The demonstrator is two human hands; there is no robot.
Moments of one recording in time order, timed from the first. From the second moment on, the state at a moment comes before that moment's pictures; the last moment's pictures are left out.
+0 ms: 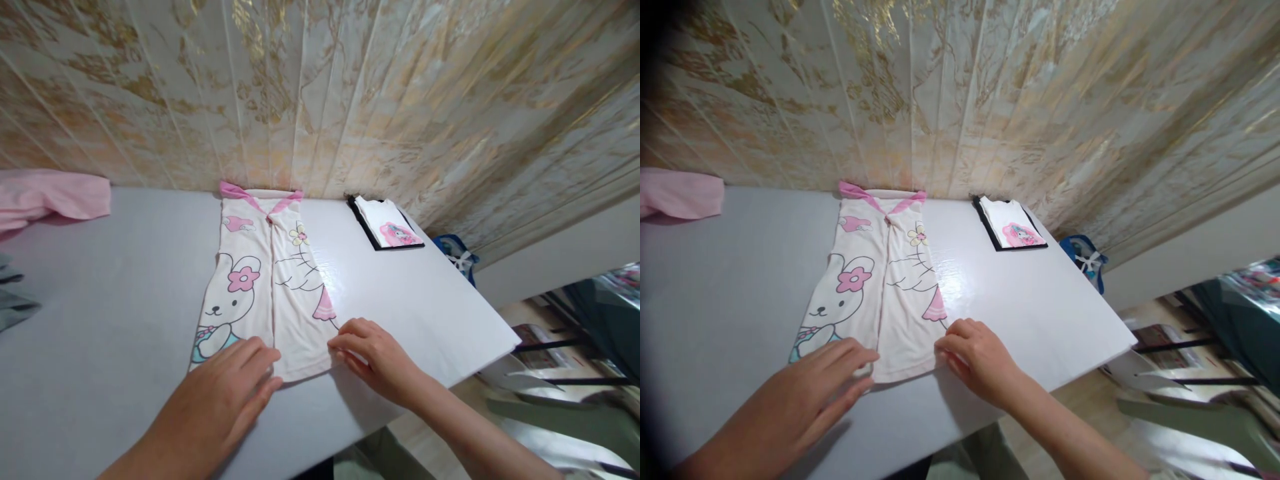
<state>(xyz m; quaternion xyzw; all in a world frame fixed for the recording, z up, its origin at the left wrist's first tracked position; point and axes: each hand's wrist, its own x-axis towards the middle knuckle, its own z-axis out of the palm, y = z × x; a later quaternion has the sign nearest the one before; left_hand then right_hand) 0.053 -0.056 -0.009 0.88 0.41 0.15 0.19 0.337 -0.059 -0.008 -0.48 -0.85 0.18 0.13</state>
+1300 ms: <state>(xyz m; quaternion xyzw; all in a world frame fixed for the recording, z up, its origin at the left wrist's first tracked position) 0.057 -0.010 -0.034 0.88 0.42 0.17 0.16 0.280 0.009 -0.046 -0.52 -0.85 0.05 0.08</state>
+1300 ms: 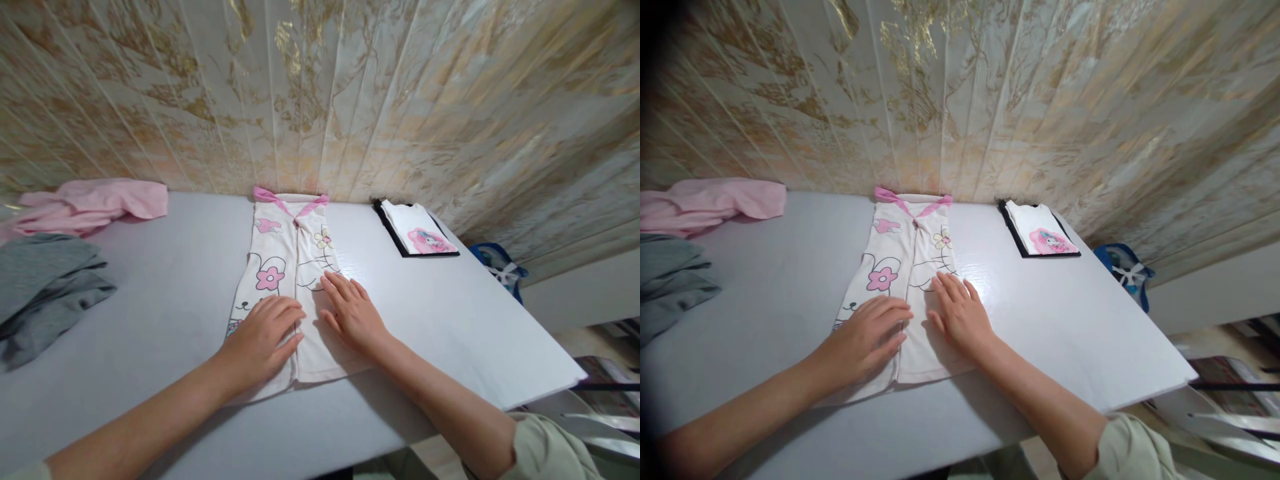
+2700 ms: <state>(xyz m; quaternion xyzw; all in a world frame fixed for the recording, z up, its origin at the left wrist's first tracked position) 0.078 0.091 -0.040 0.80 0.54 0.21 0.11 0.244 -0.040 -0.031 -0.34 -0.93 0.16 0.05</state>
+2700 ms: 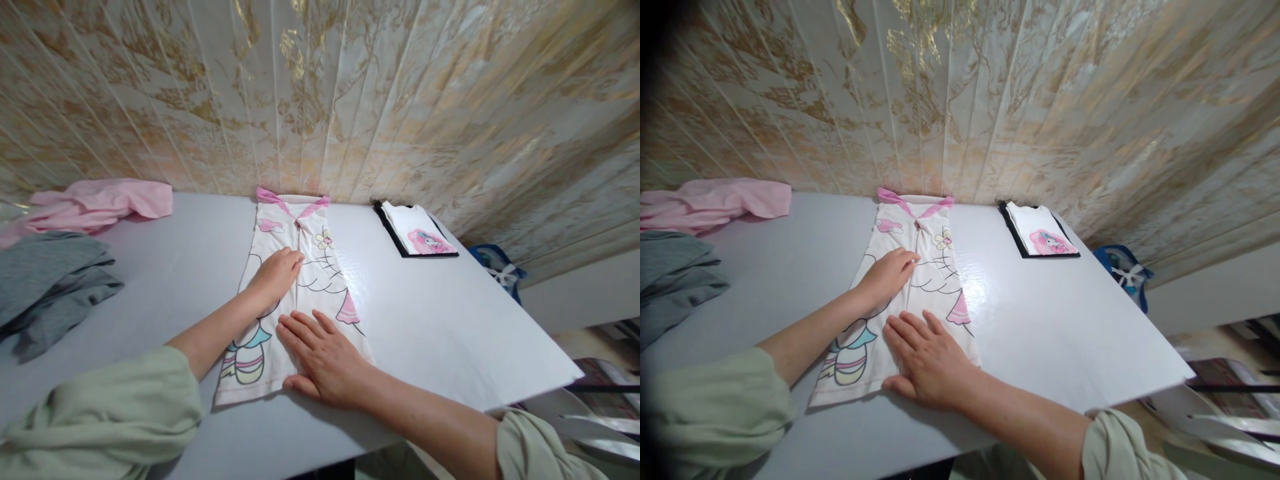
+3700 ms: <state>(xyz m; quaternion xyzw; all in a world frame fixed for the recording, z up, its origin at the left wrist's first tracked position) 0.034 -0.047 -0.025 0.87 0.41 0.16 0.23 0.320 -0.056 -0.016 -0.42 -0.87 0.21 0.16</state>
